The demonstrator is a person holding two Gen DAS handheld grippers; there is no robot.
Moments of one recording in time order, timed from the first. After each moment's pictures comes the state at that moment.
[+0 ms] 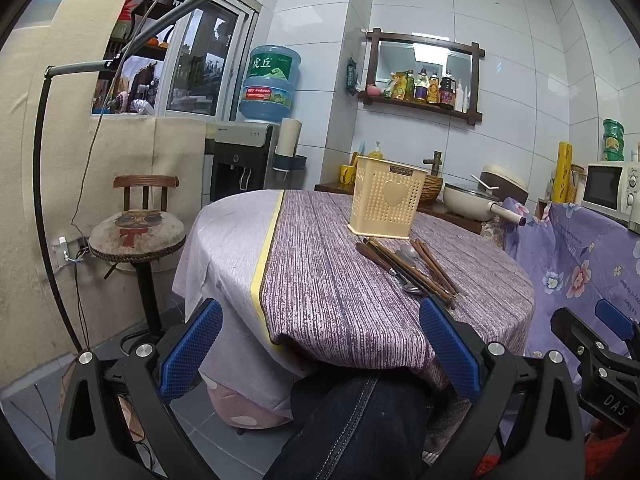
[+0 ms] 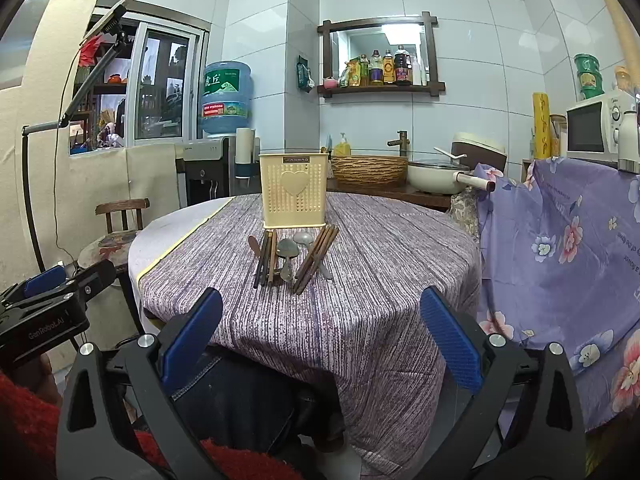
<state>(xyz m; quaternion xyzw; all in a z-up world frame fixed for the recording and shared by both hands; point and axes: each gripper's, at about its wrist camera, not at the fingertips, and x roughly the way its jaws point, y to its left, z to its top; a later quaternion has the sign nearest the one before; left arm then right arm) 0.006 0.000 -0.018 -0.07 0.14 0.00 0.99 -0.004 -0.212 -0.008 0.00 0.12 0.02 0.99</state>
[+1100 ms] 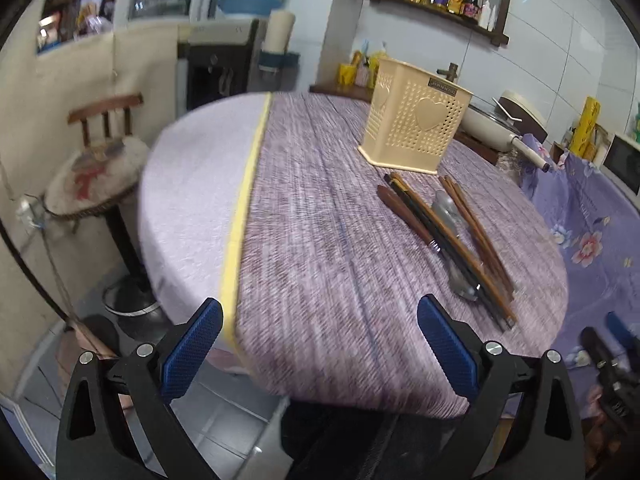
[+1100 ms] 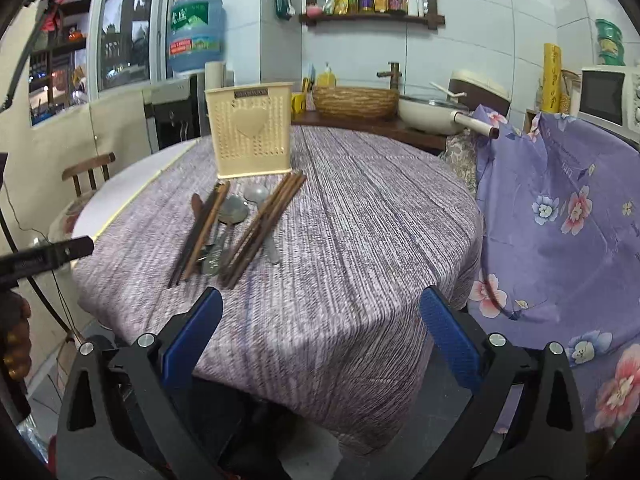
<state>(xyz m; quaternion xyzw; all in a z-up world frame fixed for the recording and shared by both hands) 0.154 0.027 -0.006 -0.09 0.36 -0.05 0.93 0.114 -0.252 -0.008 0.00 0.27 0.00 0.96</state>
